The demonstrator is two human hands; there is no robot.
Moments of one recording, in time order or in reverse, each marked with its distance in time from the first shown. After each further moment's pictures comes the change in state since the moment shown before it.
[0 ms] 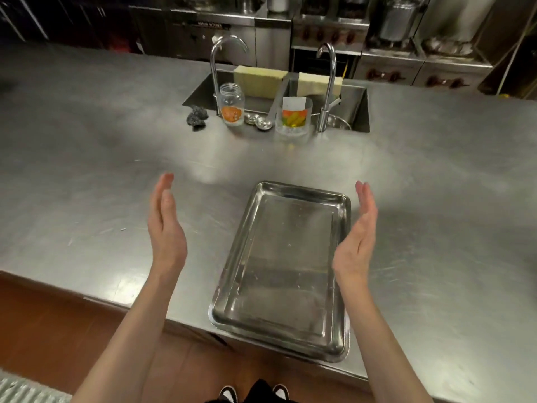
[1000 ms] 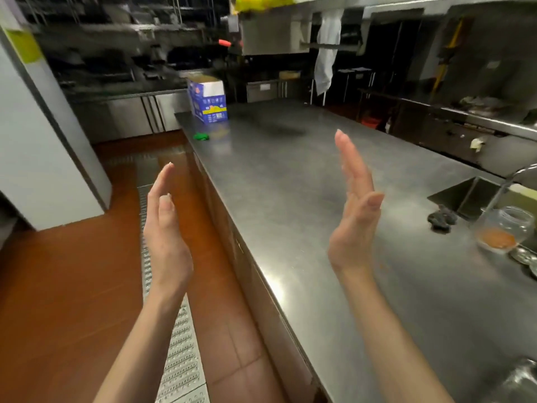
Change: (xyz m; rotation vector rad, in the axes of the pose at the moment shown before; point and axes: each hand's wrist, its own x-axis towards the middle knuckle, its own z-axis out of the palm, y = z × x) left_hand 0.004 0.145 -0.411 0.330 0.808 0.413; right_hand -0.120 -0.292 0.436 0.811 -0.824 -0.373
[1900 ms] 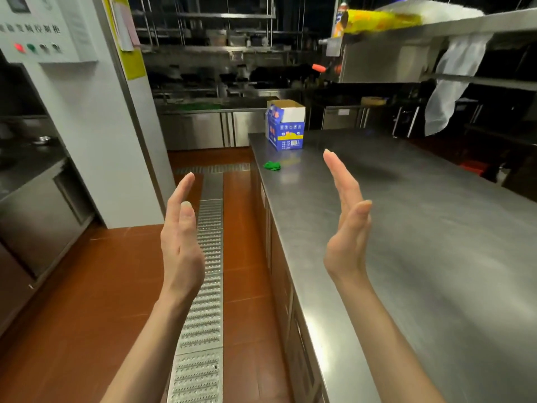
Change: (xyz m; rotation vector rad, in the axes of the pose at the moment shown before) left_hand 0.277 -0.217 -0.047 0.263 0.131 0.012; right_hand 0.168 0.258 0.300 0.266 -0.203 0.041
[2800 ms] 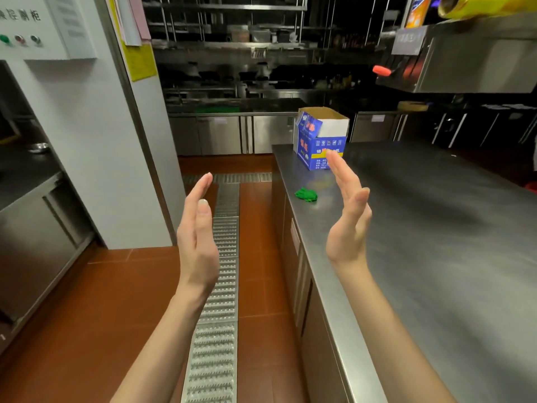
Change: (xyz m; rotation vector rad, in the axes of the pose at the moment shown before) left_hand 0.339 -0.299 0.071 -0.012 0.026 -0.024; right_hand 0.246 0.350 0.225 0.037 0.034 0.131
